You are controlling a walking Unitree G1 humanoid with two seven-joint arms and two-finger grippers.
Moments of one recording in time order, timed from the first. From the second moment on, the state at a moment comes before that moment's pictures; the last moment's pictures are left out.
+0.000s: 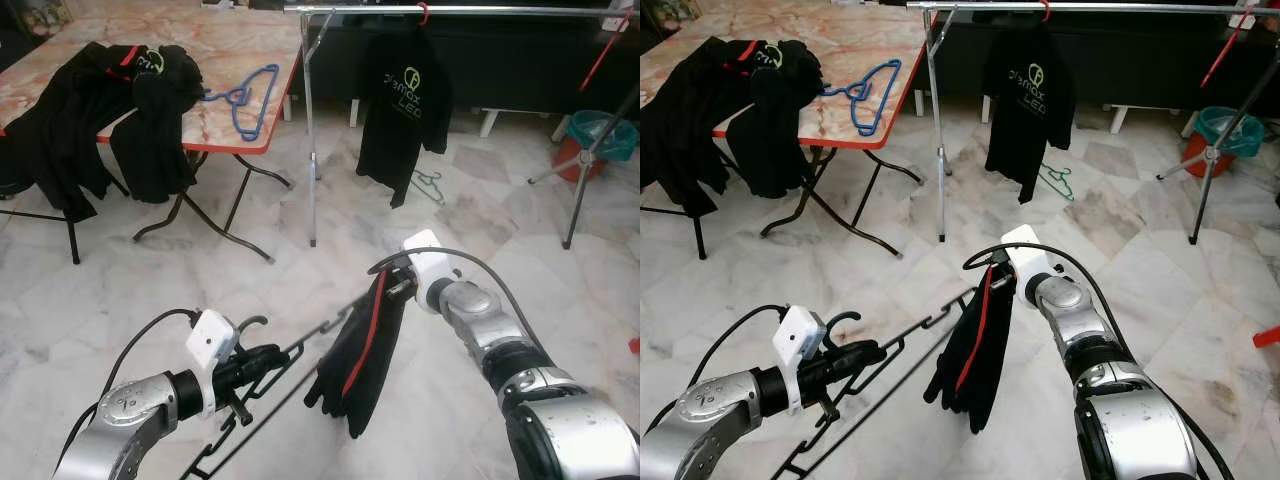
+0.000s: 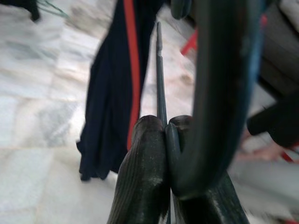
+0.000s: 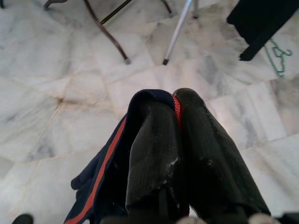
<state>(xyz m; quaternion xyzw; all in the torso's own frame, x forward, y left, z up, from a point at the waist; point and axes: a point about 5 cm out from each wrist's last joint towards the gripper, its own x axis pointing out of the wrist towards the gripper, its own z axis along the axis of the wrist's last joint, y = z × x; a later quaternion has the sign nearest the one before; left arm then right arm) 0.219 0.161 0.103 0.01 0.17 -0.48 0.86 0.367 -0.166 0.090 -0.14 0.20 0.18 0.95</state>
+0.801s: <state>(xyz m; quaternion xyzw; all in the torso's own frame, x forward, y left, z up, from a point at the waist) 0.230 0.145 0.100 0.04 0.17 -0.46 0.87 0.374 -0.130 0.120 -0.16 0.15 0.26 0.94</state>
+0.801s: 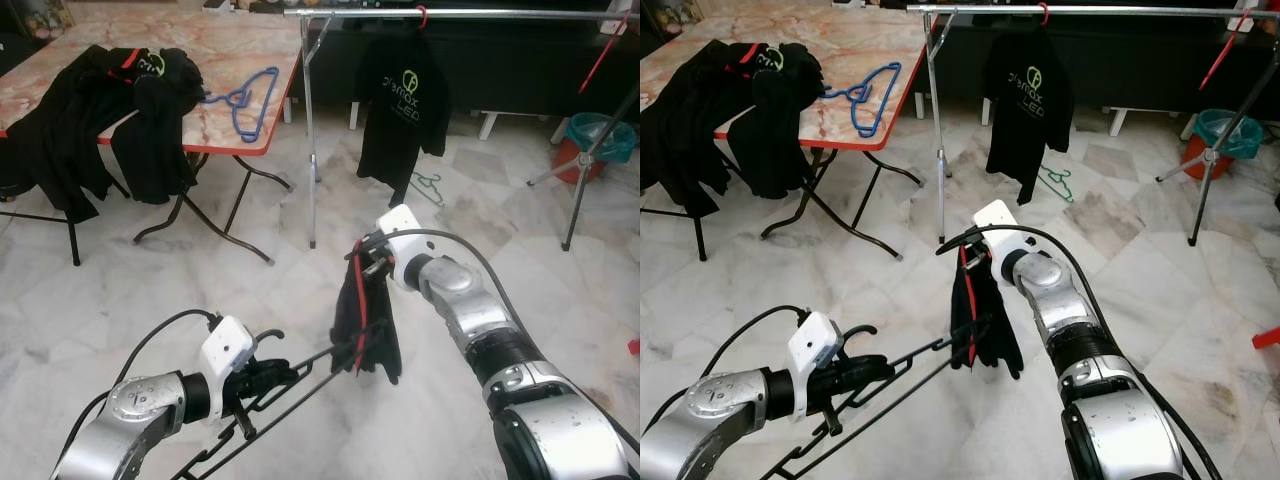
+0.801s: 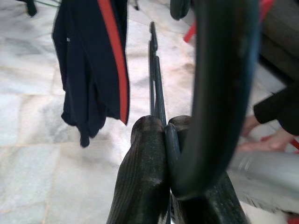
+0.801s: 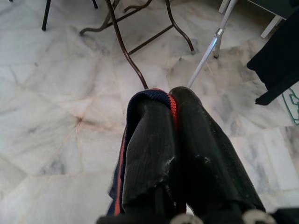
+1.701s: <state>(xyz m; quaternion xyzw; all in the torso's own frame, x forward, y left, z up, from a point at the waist) 0.254 0.146 0.095 0.09 0.15 -0.36 0.92 0.366 -0.116 0.127 -0.17 0.14 0.29 0.93</state>
